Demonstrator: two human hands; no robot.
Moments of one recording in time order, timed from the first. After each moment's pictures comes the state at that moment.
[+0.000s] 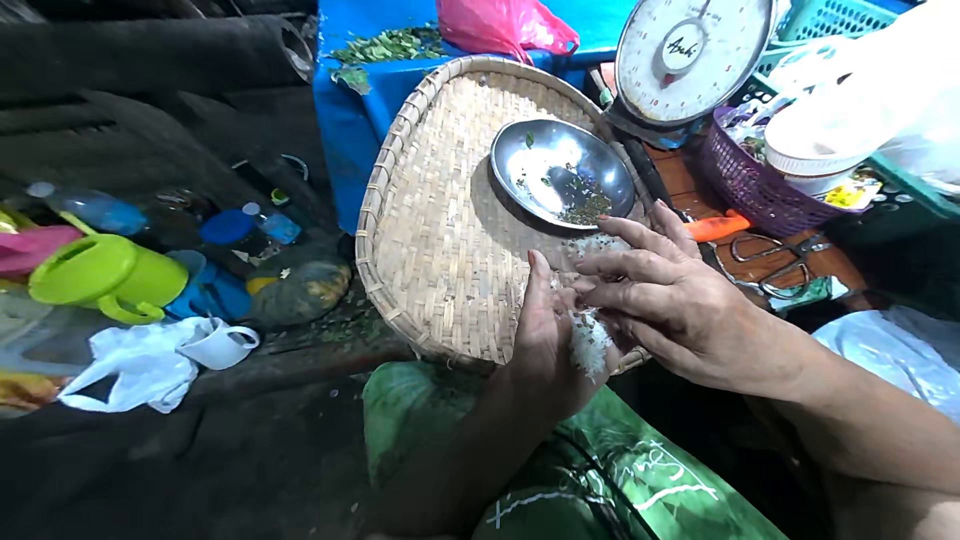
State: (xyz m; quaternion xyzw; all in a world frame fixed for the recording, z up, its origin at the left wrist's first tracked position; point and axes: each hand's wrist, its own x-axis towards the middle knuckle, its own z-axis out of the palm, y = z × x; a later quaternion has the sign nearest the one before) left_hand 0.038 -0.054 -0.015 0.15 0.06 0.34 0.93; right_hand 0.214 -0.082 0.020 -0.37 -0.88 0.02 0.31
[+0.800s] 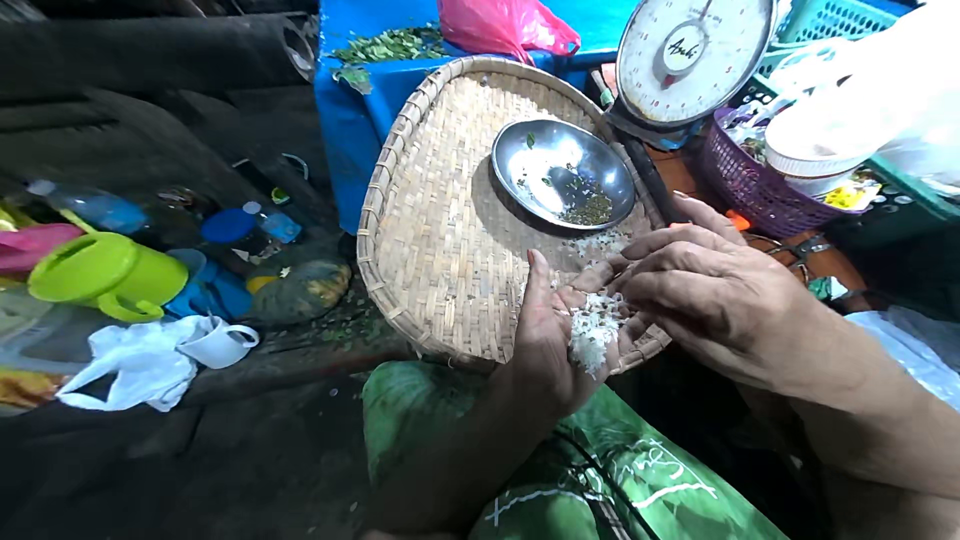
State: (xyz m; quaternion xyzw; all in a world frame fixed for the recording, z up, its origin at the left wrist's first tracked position) left_hand 0.041 -0.055 -0.009 0.17 0.08 0.35 0.92; right_hand 0.228 -0.092 0.040 -0.37 -0.88 -0.04 0.28
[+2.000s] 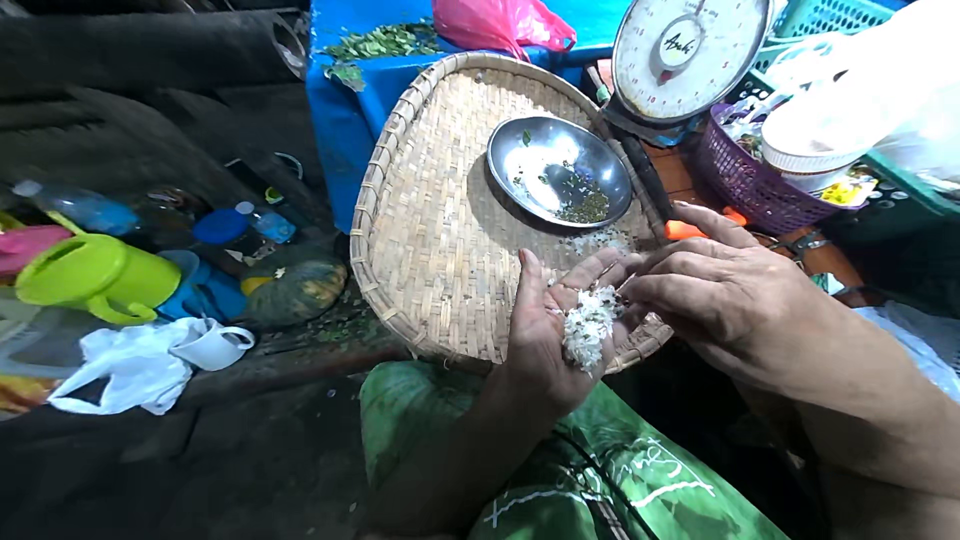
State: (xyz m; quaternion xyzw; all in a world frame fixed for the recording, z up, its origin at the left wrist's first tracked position) left_hand 0.042 -0.055 -0.009 0.17 0.10 0.37 0.91; right_hand 0.233 -0.100 0.044 -0.39 -0.89 -0.07 0.23
